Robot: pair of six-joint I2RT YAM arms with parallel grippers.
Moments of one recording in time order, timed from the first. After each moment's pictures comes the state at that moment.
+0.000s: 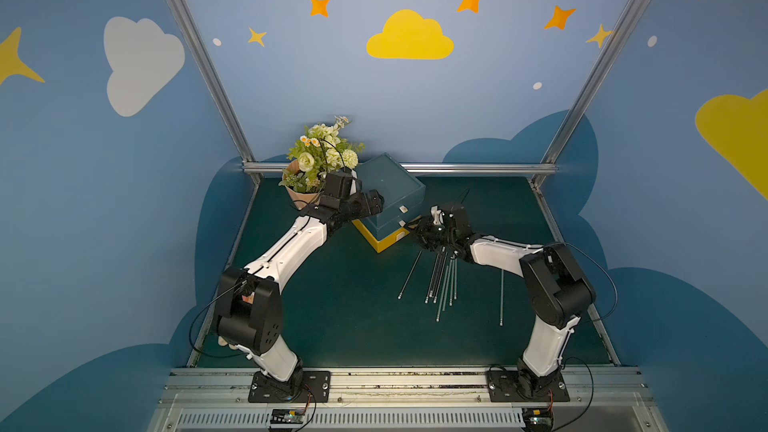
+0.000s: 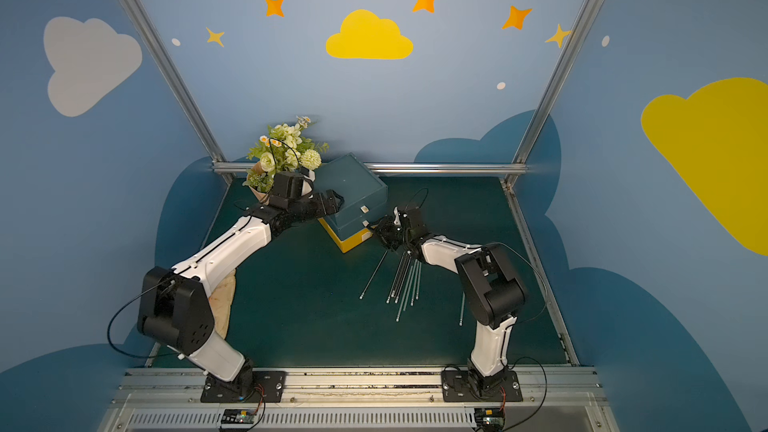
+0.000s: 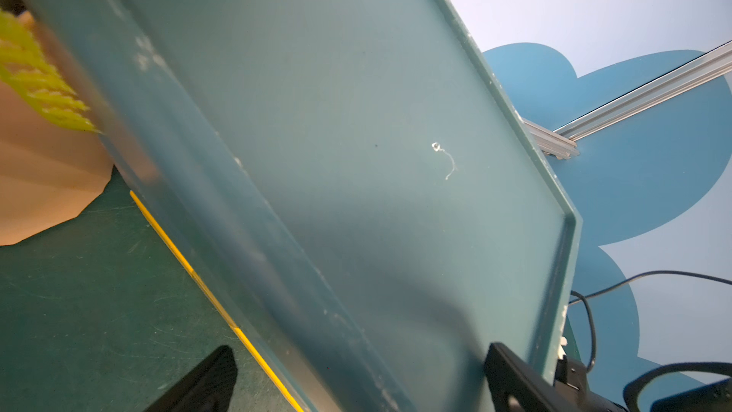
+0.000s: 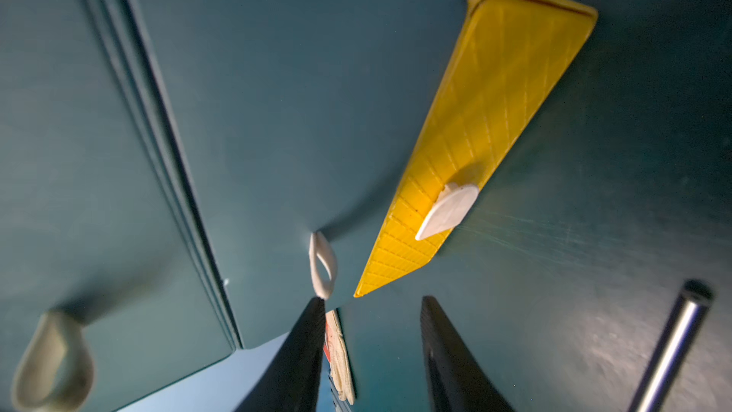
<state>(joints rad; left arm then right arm) -0.33 1.64 1.33 -0.32 0.18 -0.55 0.53 1.87 1.09 0.25 -0.44 1.24</state>
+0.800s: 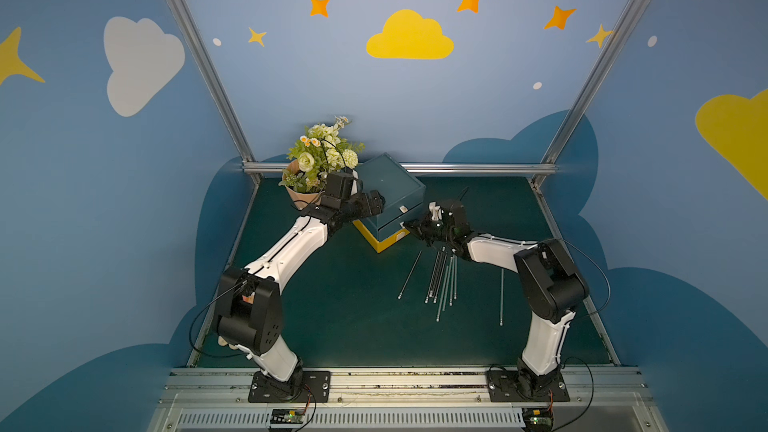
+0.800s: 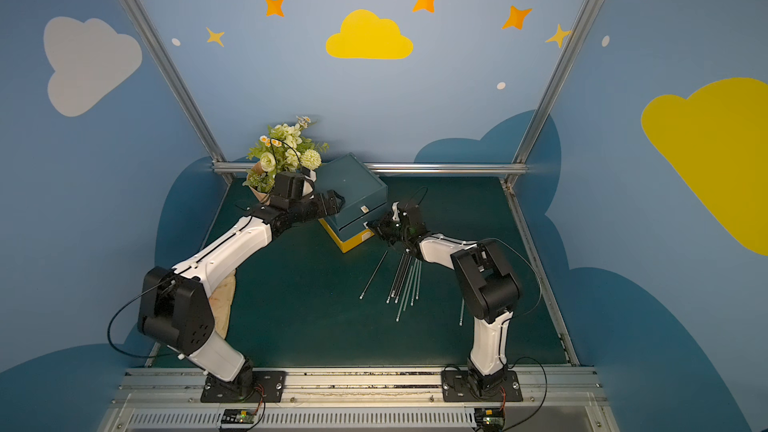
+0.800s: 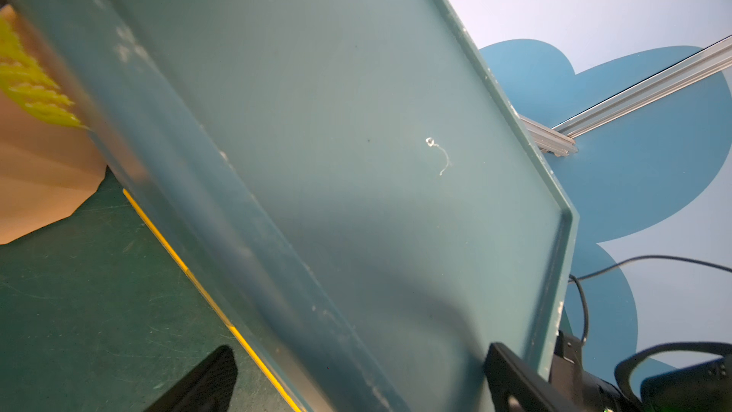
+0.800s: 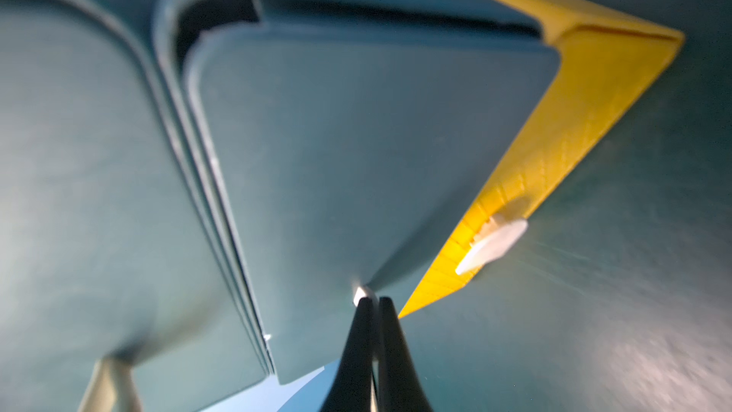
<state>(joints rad) -0.34 1.64 1.33 -0.33 0.18 -0.55 0.53 1.88 1.08 0.34 -0.47 1.28</state>
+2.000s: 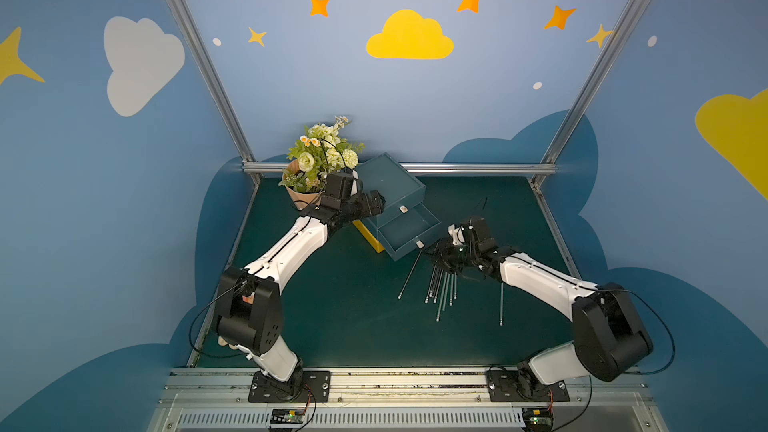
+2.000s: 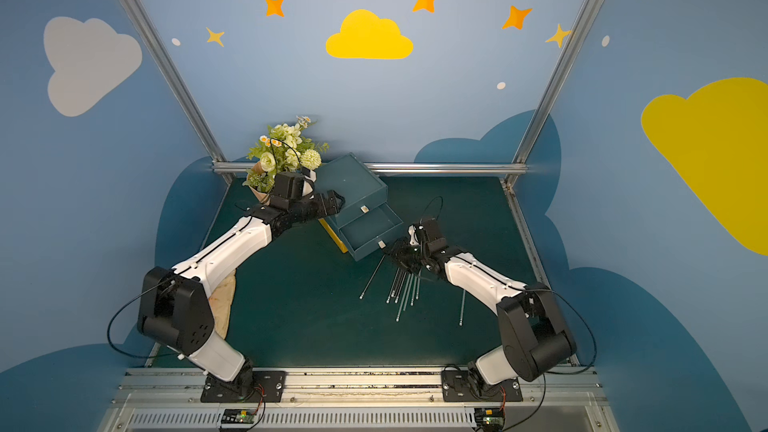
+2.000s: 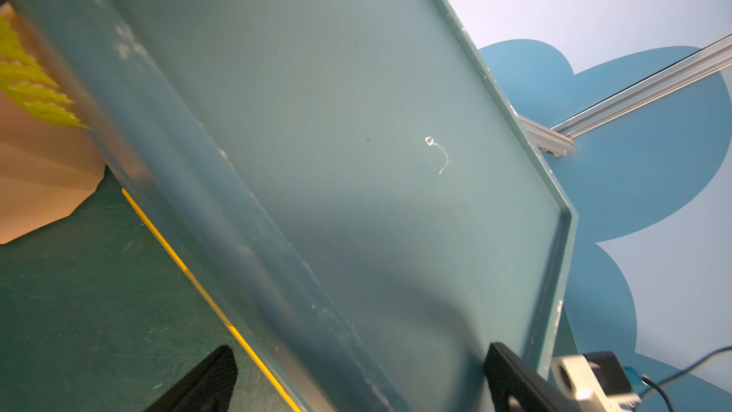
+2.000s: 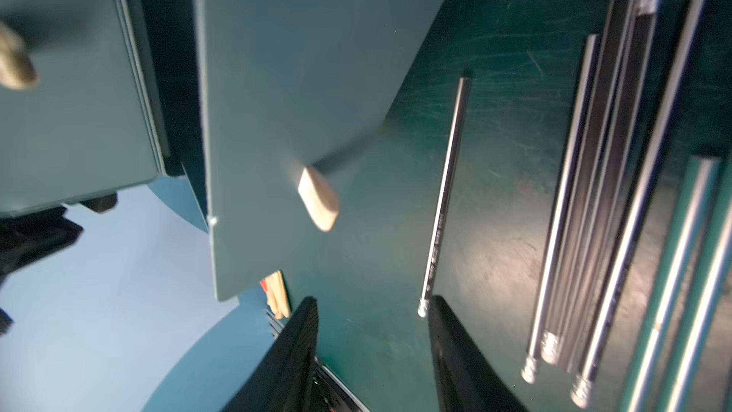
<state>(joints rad) -0.34 1.64 1.33 -0.32 0.19 -0.55 0.55 1.46 0.89 -0.25 -0.40 1.00</state>
